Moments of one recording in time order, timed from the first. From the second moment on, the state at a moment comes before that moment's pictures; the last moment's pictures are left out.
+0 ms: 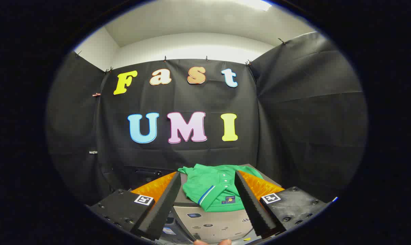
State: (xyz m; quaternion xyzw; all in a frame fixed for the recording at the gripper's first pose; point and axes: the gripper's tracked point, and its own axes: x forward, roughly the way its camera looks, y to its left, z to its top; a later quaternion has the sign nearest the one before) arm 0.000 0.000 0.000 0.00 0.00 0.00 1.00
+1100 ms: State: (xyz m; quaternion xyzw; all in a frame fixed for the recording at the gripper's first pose) arm -0.001 0.005 -0.002 -0.01 0.01 0.02 1.00
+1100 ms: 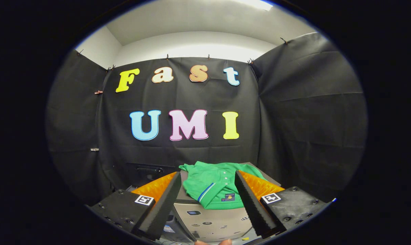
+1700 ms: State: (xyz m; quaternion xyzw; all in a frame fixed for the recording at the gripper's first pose) arm 0.098 -0.012 -0.012 -0.04 0.13 0.02 0.99
